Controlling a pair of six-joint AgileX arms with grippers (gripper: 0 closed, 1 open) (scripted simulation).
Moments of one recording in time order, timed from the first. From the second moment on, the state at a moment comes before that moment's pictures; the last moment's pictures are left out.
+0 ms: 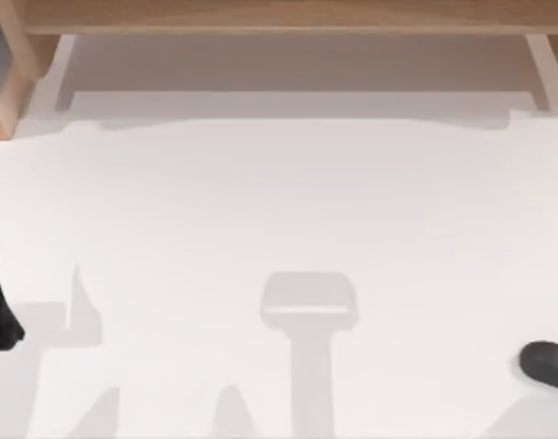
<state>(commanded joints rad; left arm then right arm) 0.00 0.00 0.00 0.00 0.00 0.00 -0.46 1.64 0.79 -0.72 0.00 -1.20</state>
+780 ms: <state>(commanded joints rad) 0.00 0.00 0.00 0.00 0.00 0.00 -0.46 1.64 0.79 -0.72 0.00 -1.20</state>
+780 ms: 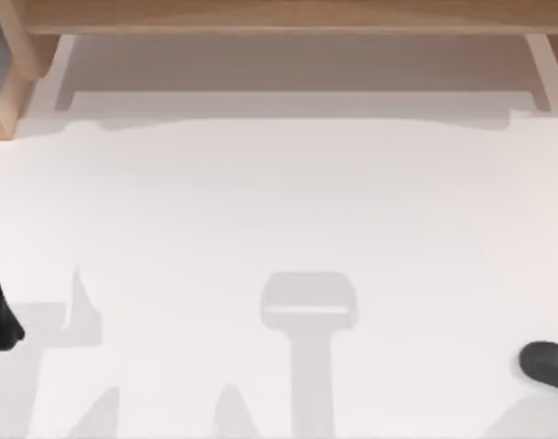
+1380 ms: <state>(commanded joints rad) 0.00 0.00 0.00 0.00 0.00 0.00 -0.46 1.64 0.79 -0.72 0.00 -1.20</state>
